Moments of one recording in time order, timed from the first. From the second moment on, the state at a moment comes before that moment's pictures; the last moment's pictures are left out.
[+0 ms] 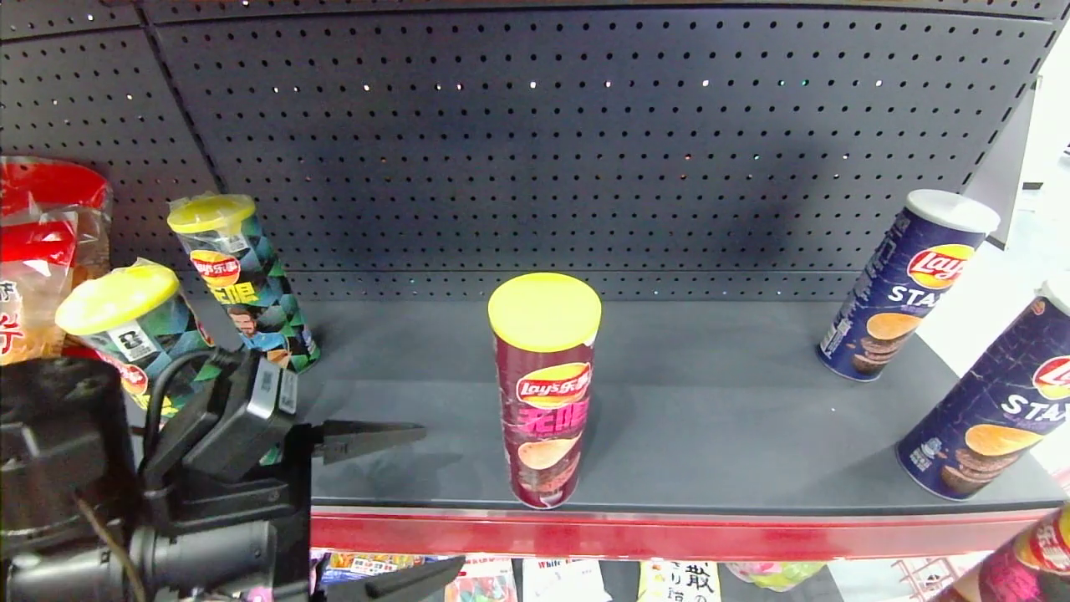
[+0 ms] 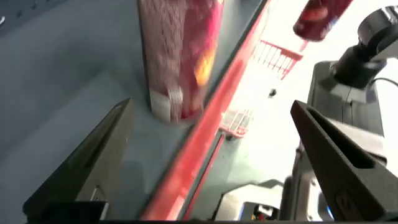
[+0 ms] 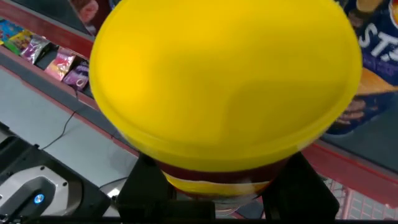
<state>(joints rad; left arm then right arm) -0.51 1.35 -0.31 -0.74 -0.61 0.14 0.25 0.55 -0.42 0.16 0.22 -0.09</state>
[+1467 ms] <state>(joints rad) -0.53 1.11 -0.17 -0.61 -0.47 0.14 0.45 1.65 -1.18 -0.19 0.33 -0.09</state>
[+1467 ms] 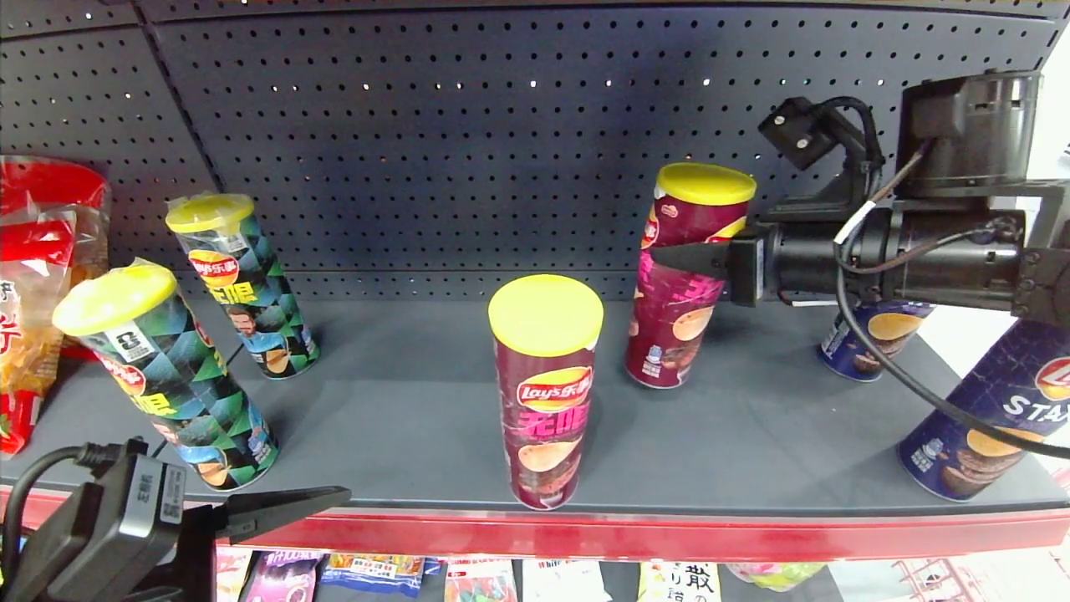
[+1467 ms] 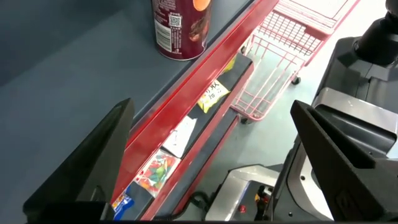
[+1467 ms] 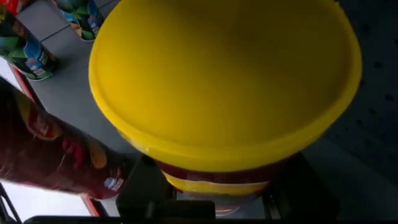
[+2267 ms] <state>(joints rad) -0.53 1.10 -0.16 -0.60 -0.43 0.14 0.52 1.85 -1.34 -0.27 0.36 -0.07</state>
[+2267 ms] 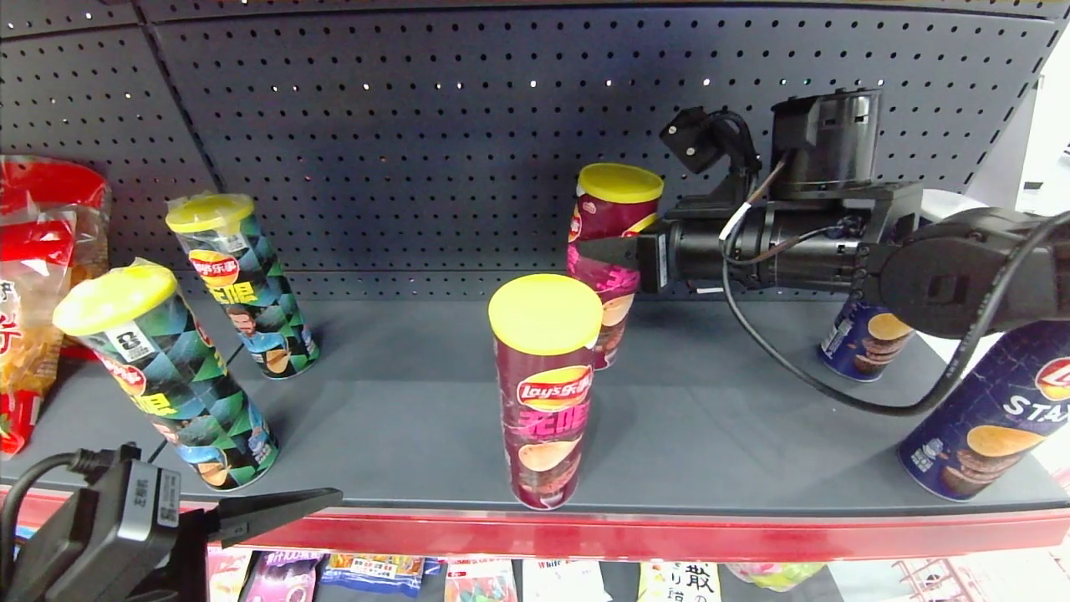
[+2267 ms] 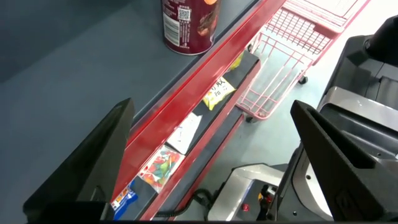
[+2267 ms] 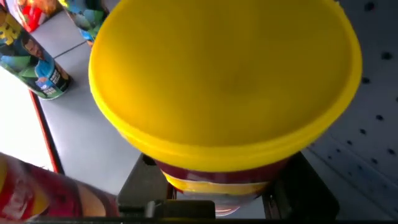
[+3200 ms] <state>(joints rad) -0.53 1.08 -0.15 -0.60 -0.43 0.14 0.57 1.88 -1.34 -0.27 0.36 -0.07</state>
